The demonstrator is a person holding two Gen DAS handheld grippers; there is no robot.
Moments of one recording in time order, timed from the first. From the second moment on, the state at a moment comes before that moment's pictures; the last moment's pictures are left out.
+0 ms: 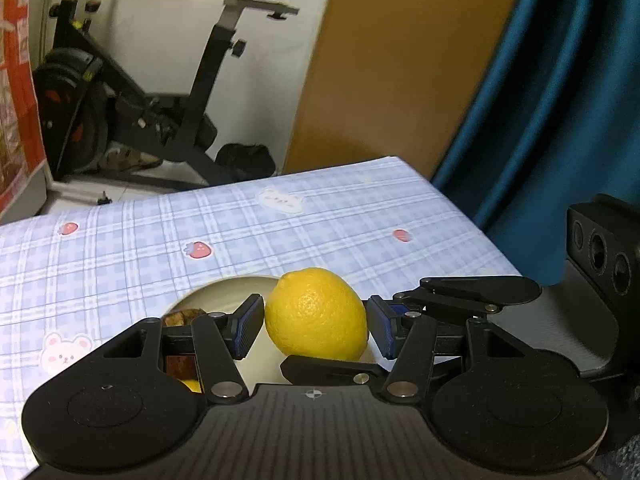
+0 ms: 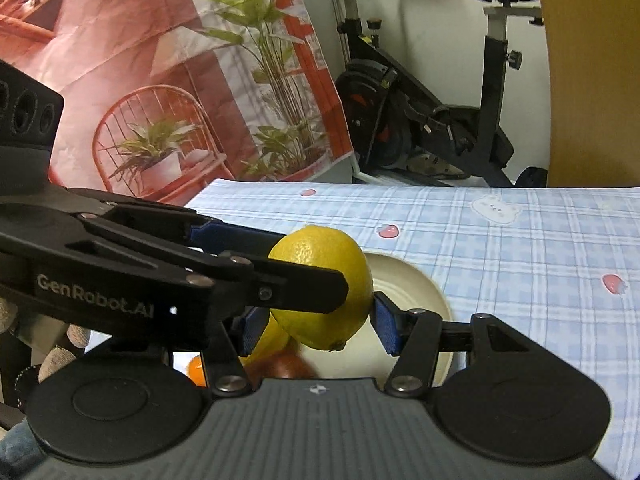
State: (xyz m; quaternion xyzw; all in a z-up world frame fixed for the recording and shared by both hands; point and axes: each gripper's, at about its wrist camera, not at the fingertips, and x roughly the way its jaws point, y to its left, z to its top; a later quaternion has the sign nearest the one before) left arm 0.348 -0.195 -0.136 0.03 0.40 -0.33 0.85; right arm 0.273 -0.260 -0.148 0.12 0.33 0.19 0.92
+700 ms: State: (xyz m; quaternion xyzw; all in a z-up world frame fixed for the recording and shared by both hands) left arm 0.379 -0.200 -0.169 0.06 0.43 -0.32 0.85; right arm 0.329 -0.262 -0.200 0.11 0.36 0.18 0.91
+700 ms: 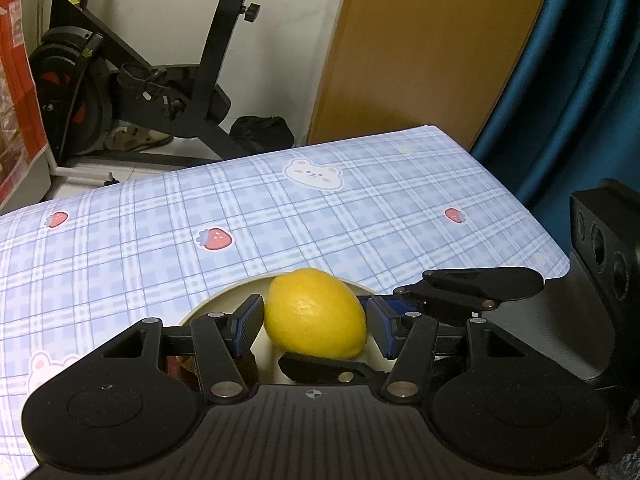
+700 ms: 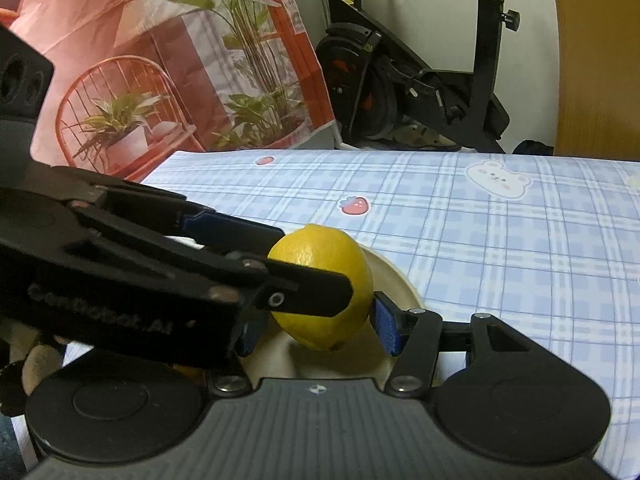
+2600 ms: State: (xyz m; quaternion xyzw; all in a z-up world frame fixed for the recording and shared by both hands) left arm 0.212 -0.052 -0.081 0.01 0.30 -0.12 0.95; right arm 0.173 -0.204 -0.132 0.11 0.30 0.09 0.94
